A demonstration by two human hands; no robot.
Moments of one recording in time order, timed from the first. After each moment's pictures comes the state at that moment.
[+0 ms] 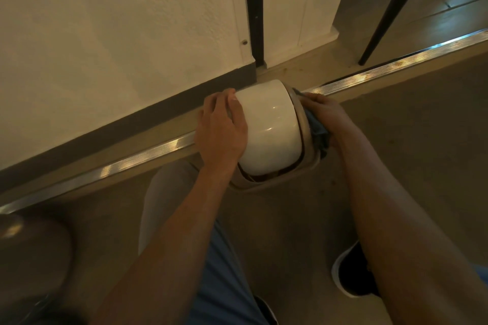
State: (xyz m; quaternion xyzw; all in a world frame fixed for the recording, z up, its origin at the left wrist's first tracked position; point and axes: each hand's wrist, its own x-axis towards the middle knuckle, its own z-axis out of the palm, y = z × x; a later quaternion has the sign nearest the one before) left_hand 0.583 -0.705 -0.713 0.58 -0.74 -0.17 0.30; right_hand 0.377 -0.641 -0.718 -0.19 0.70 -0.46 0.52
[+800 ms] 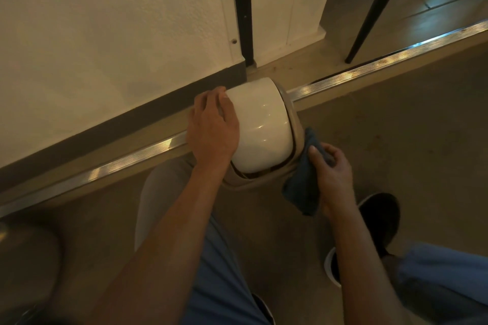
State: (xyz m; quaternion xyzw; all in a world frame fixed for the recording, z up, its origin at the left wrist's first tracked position) left_hand 0.584 -0.703 -0.714 0.59 -0.73 -0.18 0.30; right_hand 0.442 -0.532 -0.752 -0.05 0.73 -0.55 0.40
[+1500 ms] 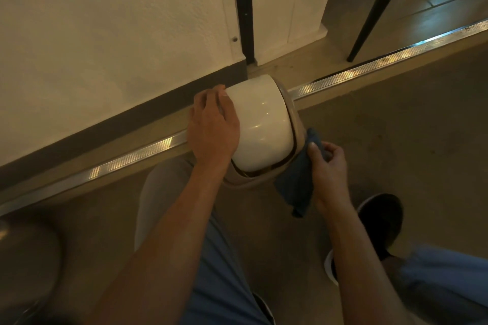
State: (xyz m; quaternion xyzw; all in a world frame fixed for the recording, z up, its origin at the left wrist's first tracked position) left_hand 0.584 -0.704 -0.715 0.59 -0.73 -0.17 0.30; right_hand 0.447 -0.543 -0.751 -0.03 0.74 -0.55 0.39
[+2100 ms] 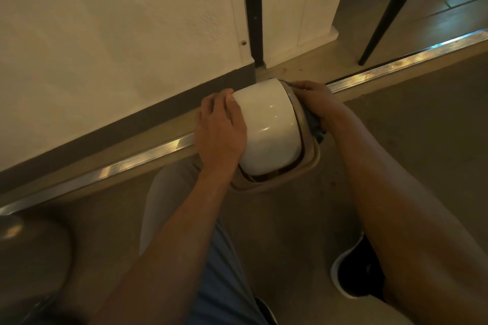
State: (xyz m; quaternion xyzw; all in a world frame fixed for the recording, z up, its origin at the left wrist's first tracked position) left_hand 0.583 -0.705 -0.716 0.58 -0.73 -0.17 0.31; right_hand 0.368 -0.681 -0.720 -0.27 0.73 -0.39 0.49
